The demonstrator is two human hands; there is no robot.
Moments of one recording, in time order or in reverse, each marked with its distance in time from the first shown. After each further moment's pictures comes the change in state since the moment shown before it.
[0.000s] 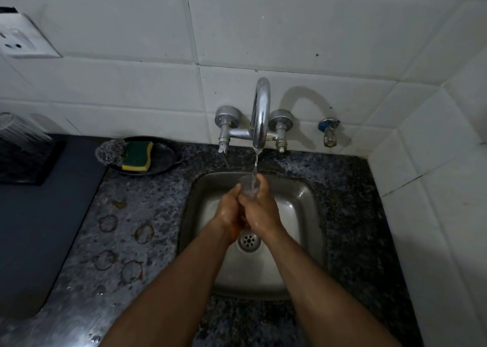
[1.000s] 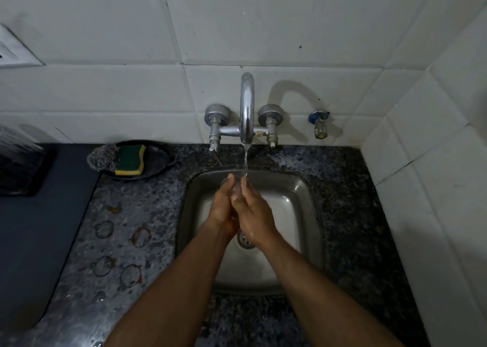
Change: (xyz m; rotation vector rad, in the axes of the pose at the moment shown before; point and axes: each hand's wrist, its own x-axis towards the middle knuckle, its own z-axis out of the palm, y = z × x) left_hand 0.002 -0.004 0.003 -0.114 -0.047 0.149; right_hand -0.015 0.018 0.000 -0.033 -0.058 -0.159
